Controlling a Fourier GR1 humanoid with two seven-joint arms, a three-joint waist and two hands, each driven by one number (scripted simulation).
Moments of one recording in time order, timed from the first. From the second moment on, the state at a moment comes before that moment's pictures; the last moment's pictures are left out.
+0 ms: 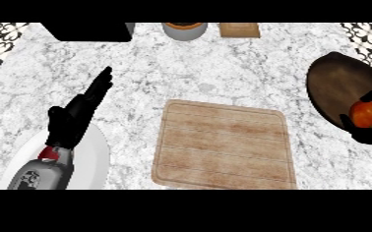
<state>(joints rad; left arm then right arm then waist) -0.16 0.29 -0.15 -1.58 0.04 -0.01 0.19 -0.08 -0.74 -0.01 -1.36 0.21 -0.32 -0.34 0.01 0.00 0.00</state>
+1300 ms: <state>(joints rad) -0.20 0.24 -0.13 -1.58 0.00 -0.05 0.20 -0.75 -0.65 -0.11 -0.22 0.37 -0.16 -0.60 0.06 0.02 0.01</state>
